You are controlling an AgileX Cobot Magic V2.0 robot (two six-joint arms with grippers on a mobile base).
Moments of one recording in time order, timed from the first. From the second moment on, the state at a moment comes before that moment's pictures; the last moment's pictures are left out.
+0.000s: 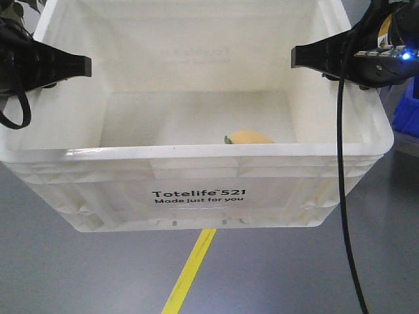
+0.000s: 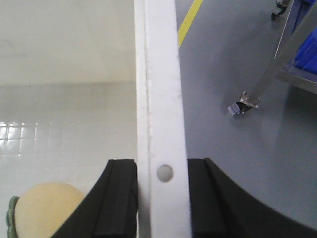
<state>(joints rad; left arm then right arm) -0.48 1.25 -1.22 0.47 0.88 -0.61 0.56 1.34 -1.33 -0.55 1.00 0.66</state>
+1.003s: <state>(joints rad) -0.48 1.25 -1.22 0.47 0.88 -0.61 0.56 1.34 -1.33 -0.55 1.00 0.66</state>
